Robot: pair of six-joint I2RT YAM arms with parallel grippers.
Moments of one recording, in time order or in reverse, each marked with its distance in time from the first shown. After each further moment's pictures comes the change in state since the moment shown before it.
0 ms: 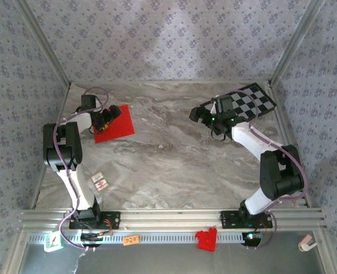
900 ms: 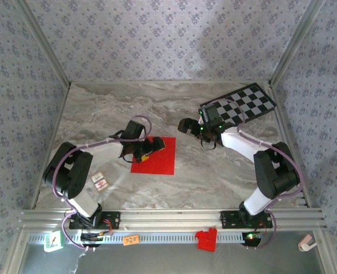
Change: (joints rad) left arm -0.588 -0.319 -0.397 0.036 0.019 -0.326; right arm 0.151 0.029 -0.061 -0.003 0.004 0.096
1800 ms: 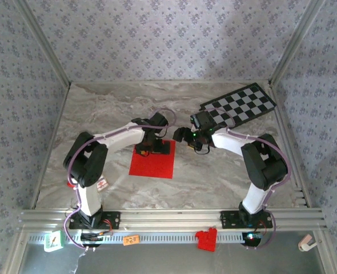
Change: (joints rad) left arm -0.171 0.229 0.464 -0.601 -0.396 0.339; right arm 0.046 0.127 0.004 0.002 -0.090 0.111
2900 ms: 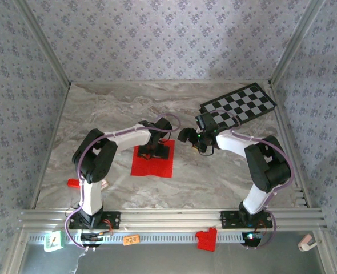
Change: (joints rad) left arm -0.022 0.080 0.003 -0.013 -0.051 -0.021; right arm -0.034 -0.037 -0.052 0.000 0.018 0.018
